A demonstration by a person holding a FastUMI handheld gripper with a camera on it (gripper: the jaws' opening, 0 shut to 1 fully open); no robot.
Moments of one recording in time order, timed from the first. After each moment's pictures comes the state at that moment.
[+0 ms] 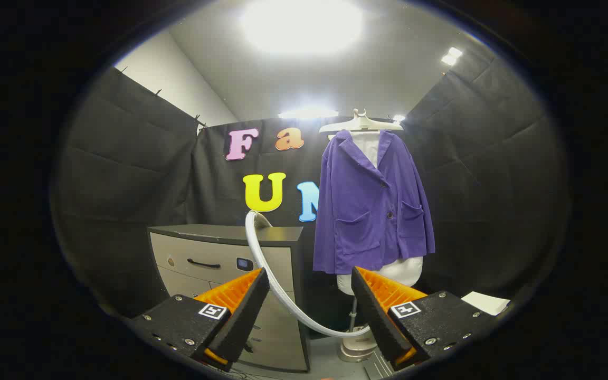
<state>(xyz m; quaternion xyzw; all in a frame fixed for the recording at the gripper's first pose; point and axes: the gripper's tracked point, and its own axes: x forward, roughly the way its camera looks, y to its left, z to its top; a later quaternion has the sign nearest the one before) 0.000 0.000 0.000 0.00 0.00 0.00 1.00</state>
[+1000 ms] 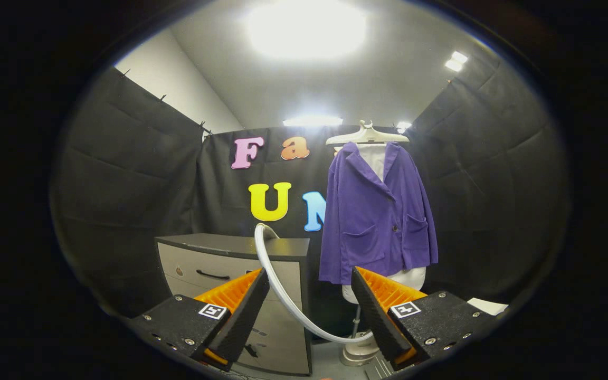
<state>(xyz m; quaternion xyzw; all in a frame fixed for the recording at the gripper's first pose) 0.000 0.018 0.046 0.00 -0.03 0.01 1.00</state>
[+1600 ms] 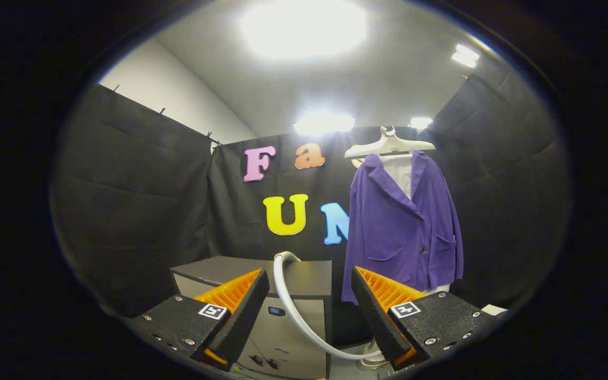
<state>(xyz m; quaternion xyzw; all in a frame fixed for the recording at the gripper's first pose) 0.075 0.051 0.145 0.02 -0.02 0.07 1.00</state>
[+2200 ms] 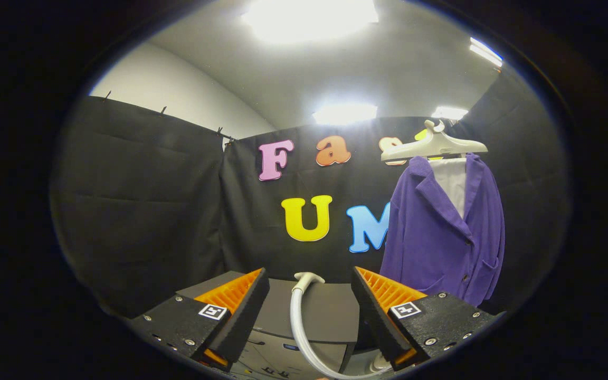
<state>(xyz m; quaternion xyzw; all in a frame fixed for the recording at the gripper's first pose) 0.220 0.095 0.207 0.03 0.03 0.13 0.99</state>
